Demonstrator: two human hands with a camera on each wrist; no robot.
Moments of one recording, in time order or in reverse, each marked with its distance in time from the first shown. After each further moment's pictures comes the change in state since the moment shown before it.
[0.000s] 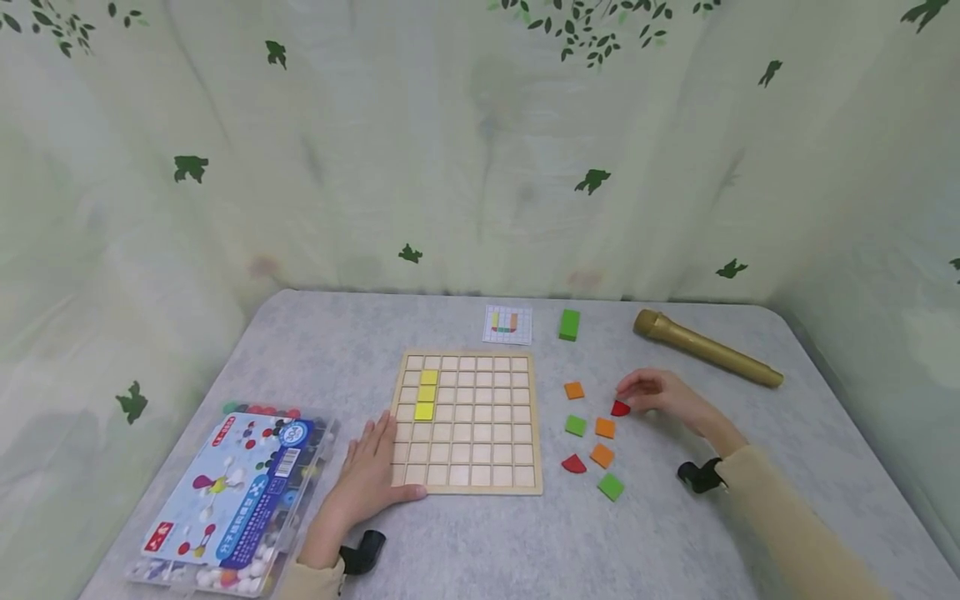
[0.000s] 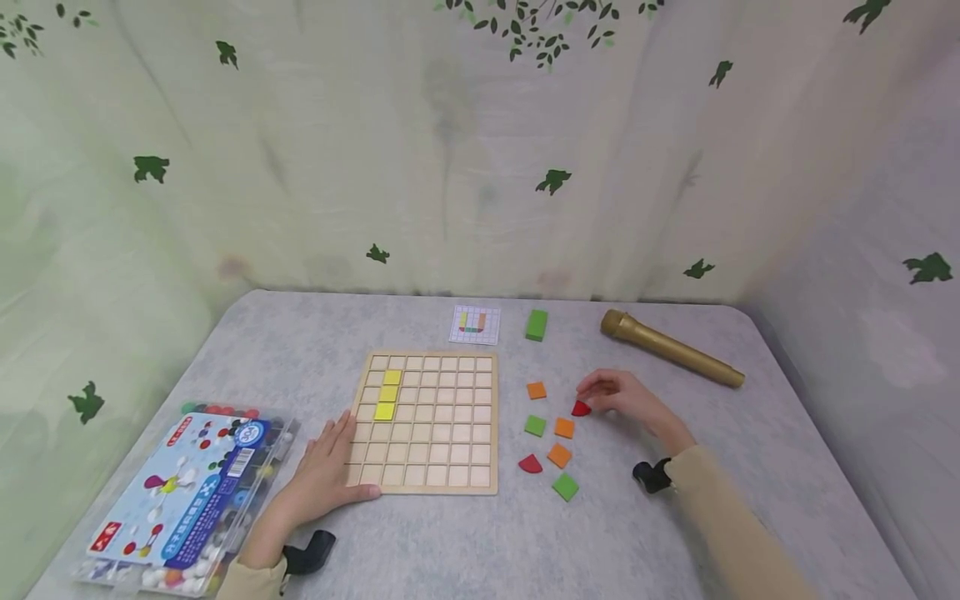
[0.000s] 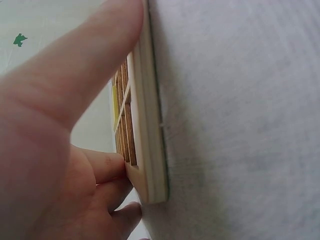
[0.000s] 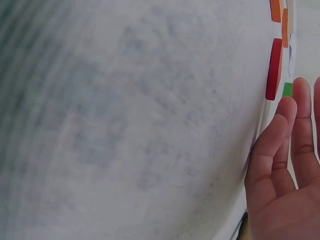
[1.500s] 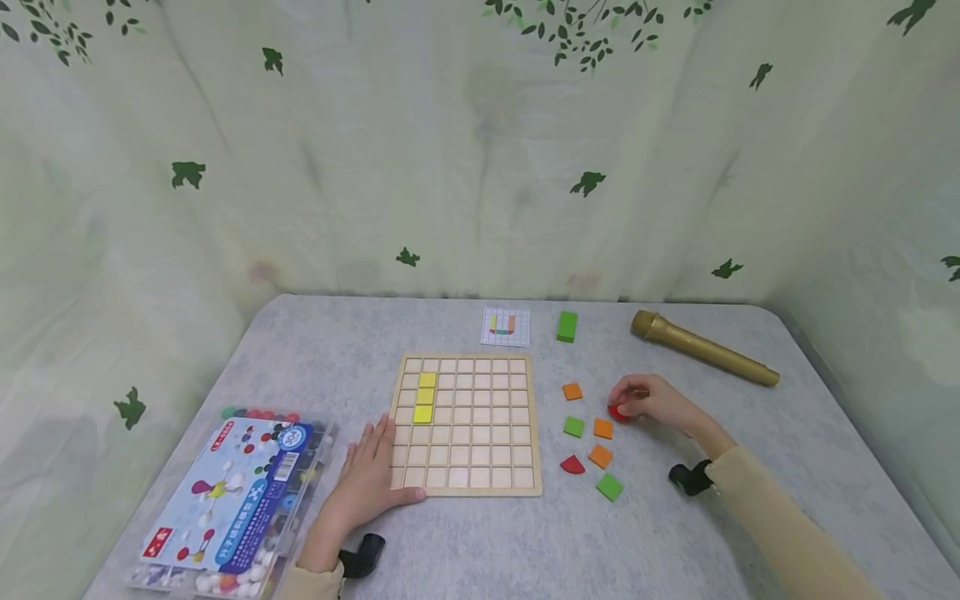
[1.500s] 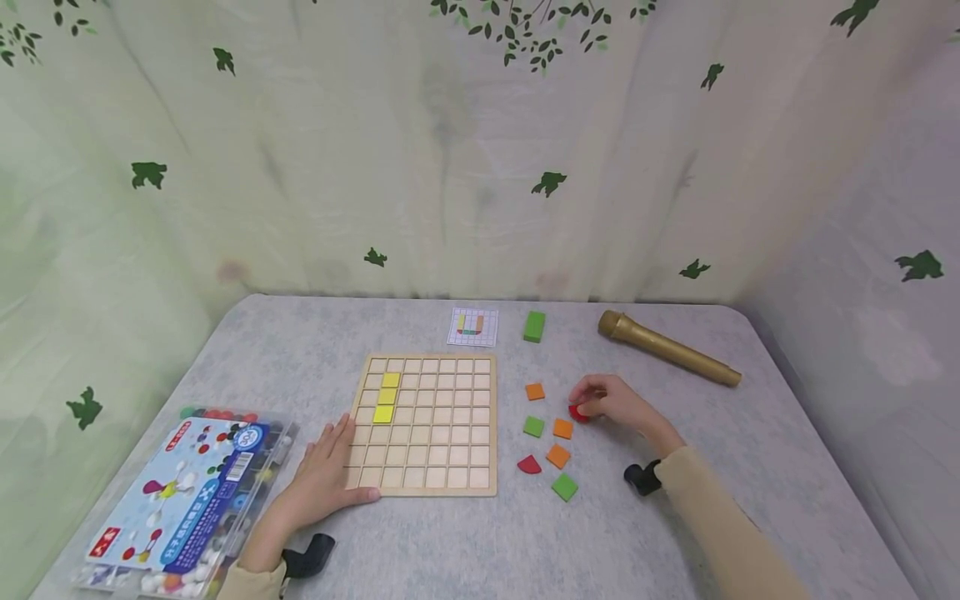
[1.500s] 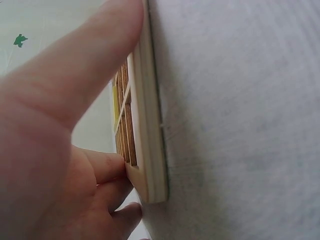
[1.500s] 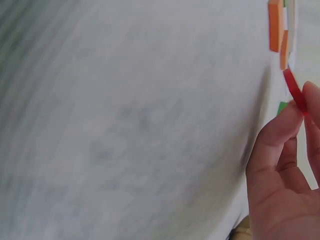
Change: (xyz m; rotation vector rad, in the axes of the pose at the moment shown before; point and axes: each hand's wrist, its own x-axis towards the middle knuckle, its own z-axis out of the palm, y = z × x) left_hand -0.002 0.002 -0.001 0.001 0.005 -0.009; right_hand 0.005 -0.005 0.013 -0.033 -0.017 0.033
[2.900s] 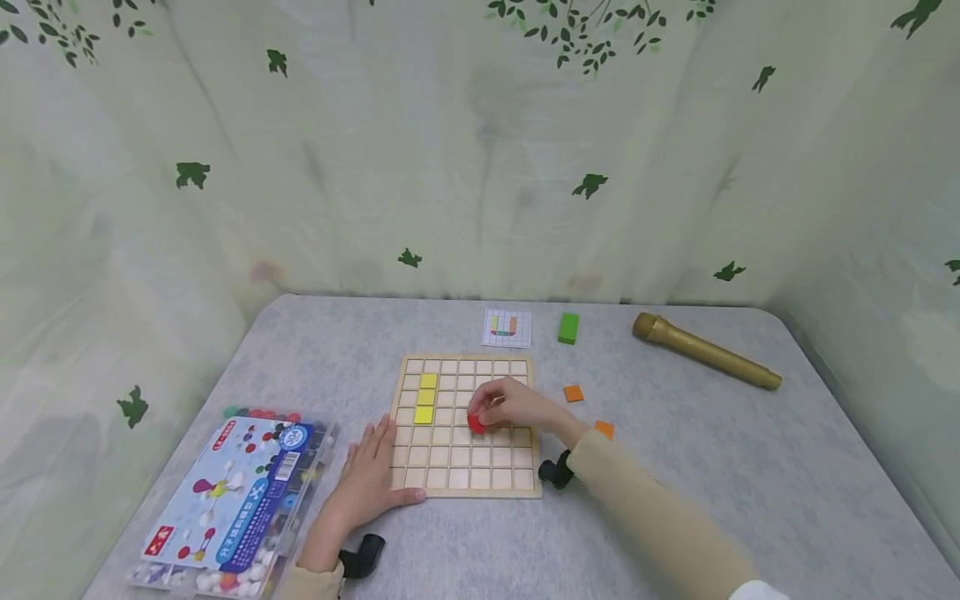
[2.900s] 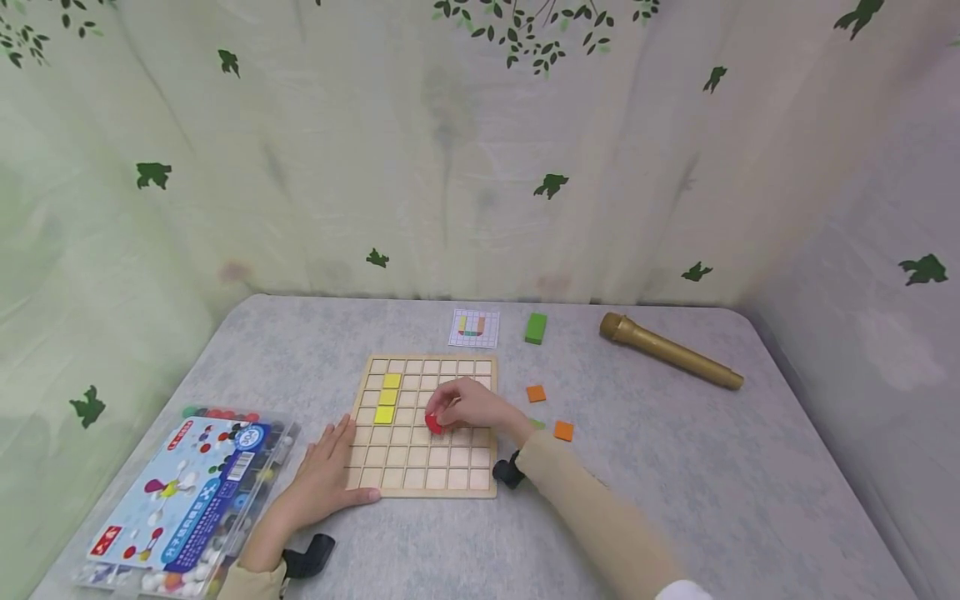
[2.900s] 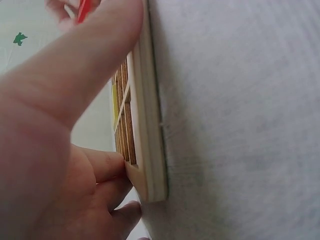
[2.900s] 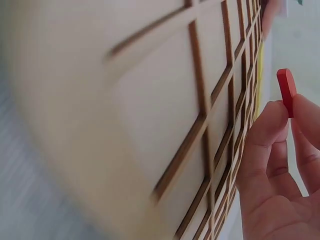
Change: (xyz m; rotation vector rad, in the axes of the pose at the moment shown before) left_hand 0.000 -0.002 0.002 -0.011 0.015 0.016; right_hand 0.082 -0.102 0.145 0.066 -0.274 -0.204
